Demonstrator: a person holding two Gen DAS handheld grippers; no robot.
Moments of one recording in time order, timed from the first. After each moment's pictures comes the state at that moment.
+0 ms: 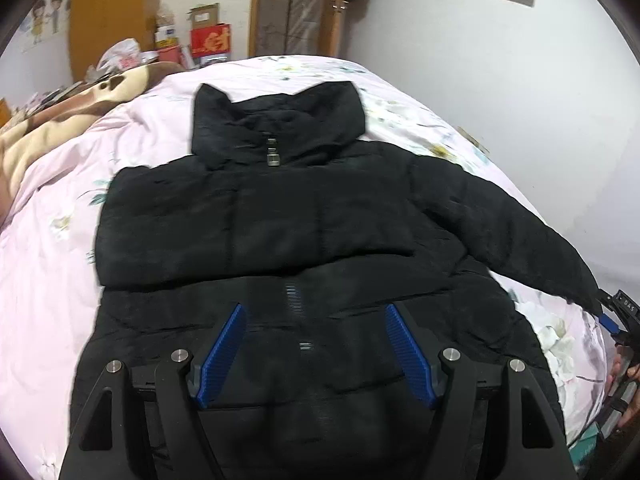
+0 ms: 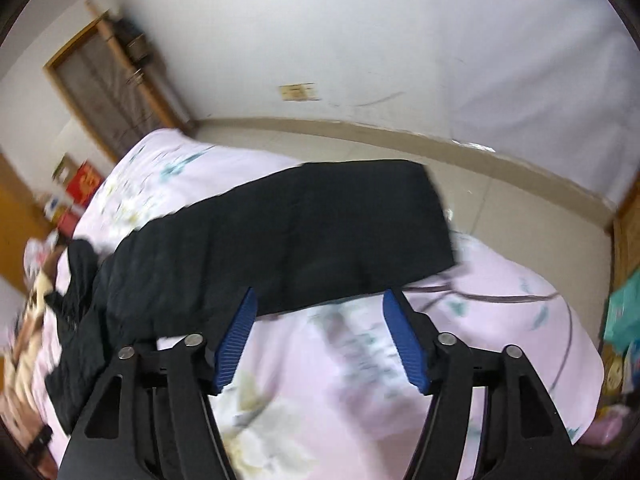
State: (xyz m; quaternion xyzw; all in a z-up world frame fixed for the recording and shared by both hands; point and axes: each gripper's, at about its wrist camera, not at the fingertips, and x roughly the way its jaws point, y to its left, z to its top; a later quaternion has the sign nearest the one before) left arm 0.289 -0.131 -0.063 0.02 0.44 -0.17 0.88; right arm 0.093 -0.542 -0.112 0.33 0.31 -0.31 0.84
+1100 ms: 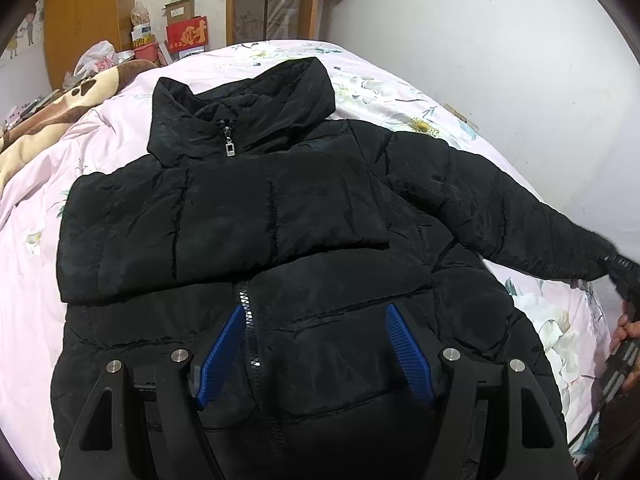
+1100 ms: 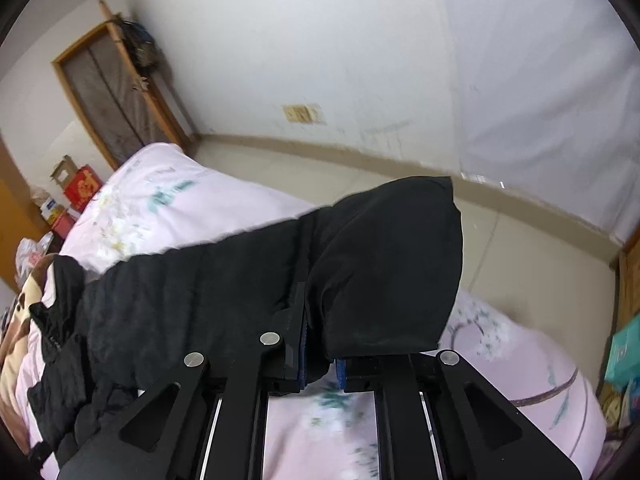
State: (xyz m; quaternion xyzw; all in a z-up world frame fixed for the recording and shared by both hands) left arm 0.305 -0.169 -0.084 0.04 0.45 -0.18 0.87; right arm 0.141 -0.554 -0.099 0.27 0.28 -0.31 0.87
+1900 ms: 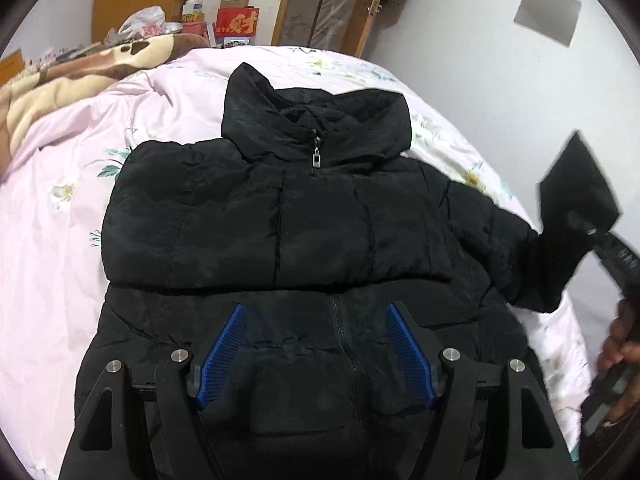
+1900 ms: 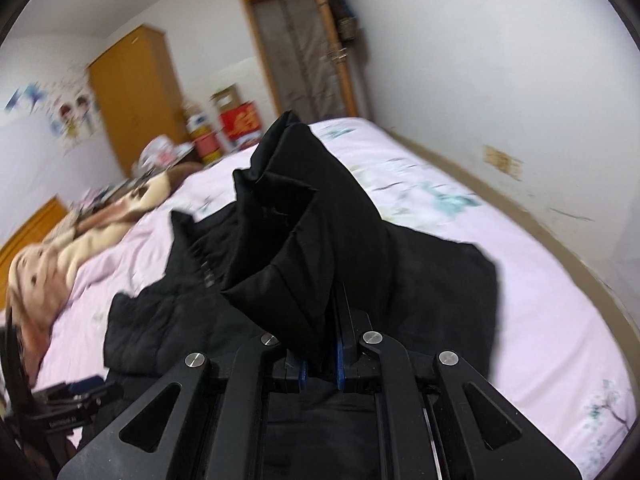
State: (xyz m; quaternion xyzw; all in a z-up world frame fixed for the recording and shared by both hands) left arm 0.332 -0.062 -0.077 -0.07 0.45 -0.16 0.88; right arm 0.277 -0.342 -0.040 0.12 0.28 -0.03 0.95
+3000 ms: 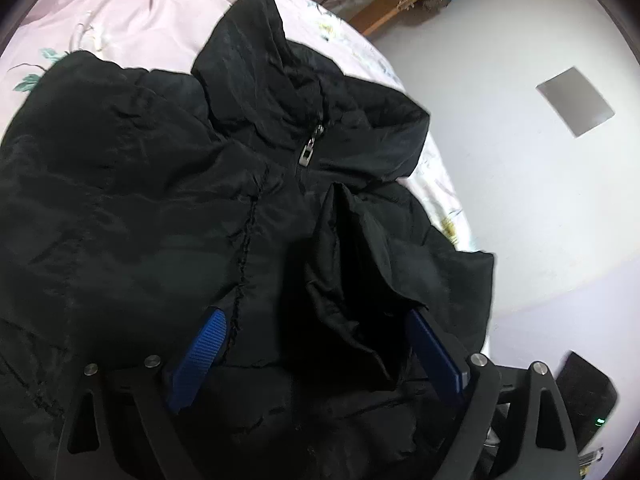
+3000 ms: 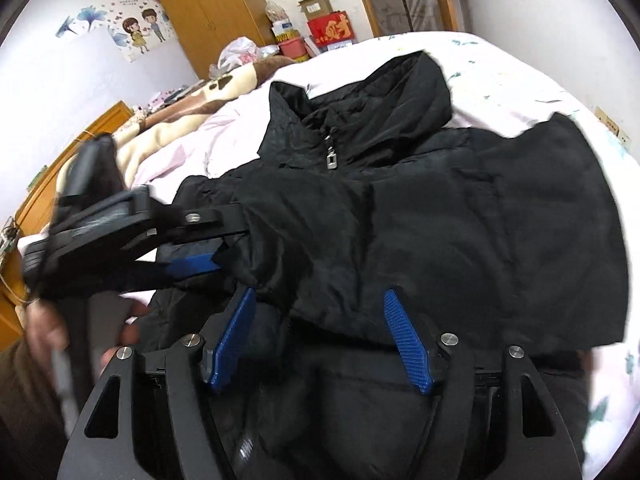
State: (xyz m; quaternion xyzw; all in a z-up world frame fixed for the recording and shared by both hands) left arm 0.440 -0.056 -0.134 -0.25 0.52 -0.23 0.78; right arm 0.323 -0.239 -0.112 0.09 0.40 0.13 0.90
